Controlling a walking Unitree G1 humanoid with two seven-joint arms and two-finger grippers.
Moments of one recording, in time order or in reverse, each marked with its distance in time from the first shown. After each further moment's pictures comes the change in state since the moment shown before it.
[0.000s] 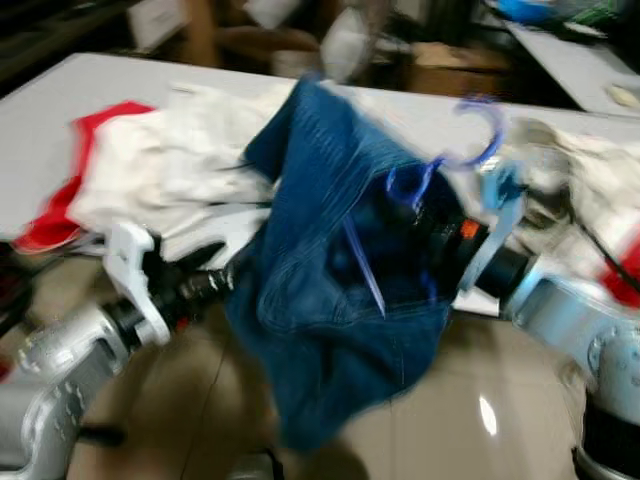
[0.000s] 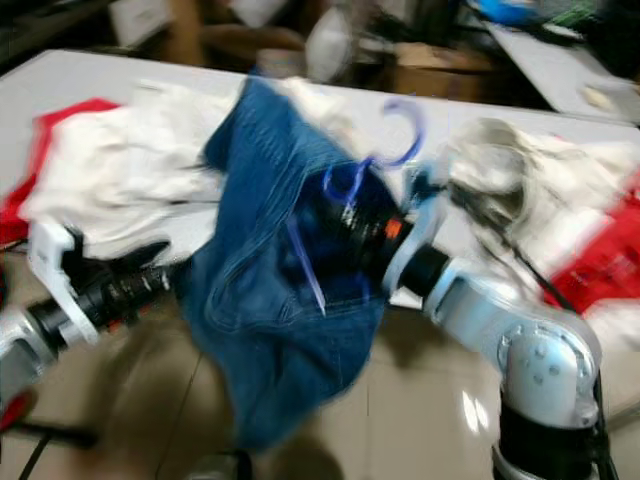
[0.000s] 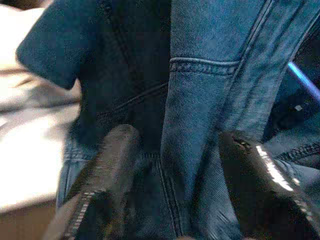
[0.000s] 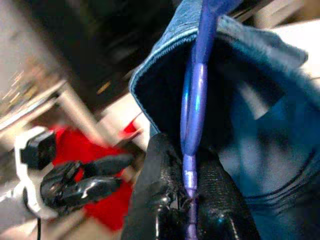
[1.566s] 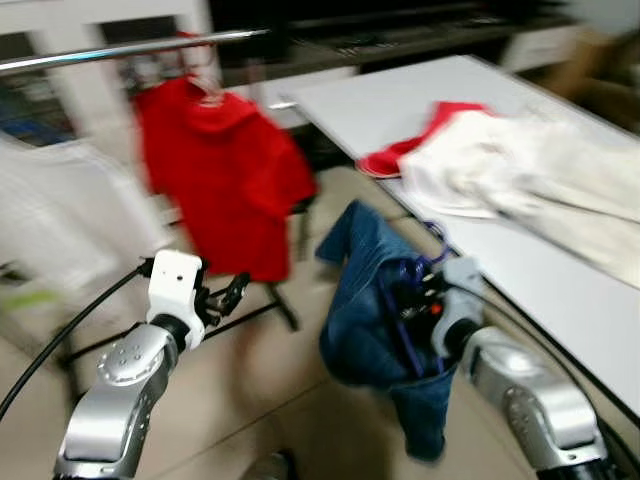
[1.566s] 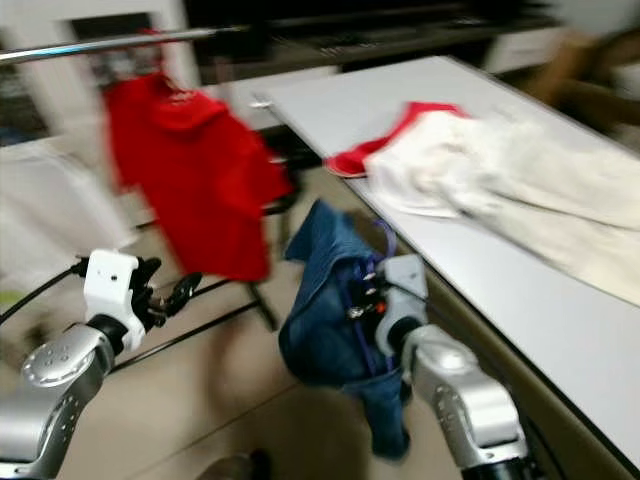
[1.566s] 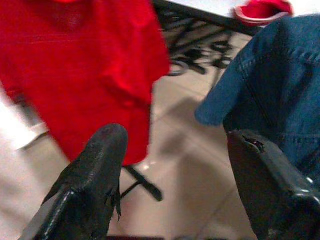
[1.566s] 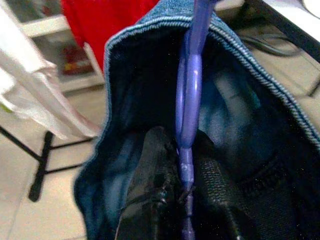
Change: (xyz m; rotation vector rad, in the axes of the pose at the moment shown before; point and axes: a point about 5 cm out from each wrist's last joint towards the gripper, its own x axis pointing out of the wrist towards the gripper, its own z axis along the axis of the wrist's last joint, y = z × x) left arm 0.031 0.015 -0.048 0.118 0.076 0.411; right arm -0.003 -0.078 -0.102 -0.214 0.137 -0.514
